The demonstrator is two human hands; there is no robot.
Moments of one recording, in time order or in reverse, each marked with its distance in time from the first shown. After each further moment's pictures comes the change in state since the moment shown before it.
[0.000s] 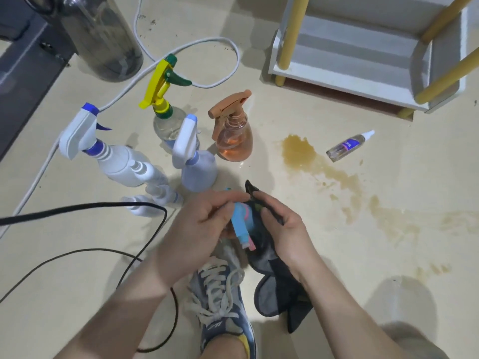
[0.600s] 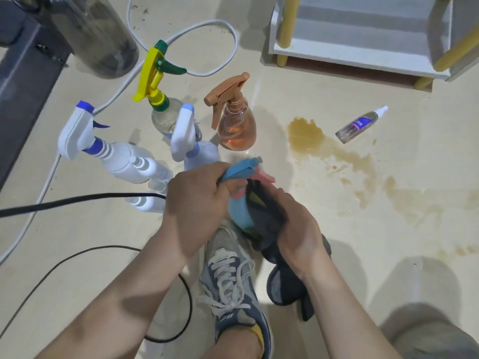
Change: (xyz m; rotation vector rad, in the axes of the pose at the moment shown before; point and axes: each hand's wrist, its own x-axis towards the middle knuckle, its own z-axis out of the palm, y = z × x) left_hand 0.029 -0.001 -0.008 0.750 0.250 0.211; right_hand -0.004 0.002 0.011 0.374 0.035 0.130
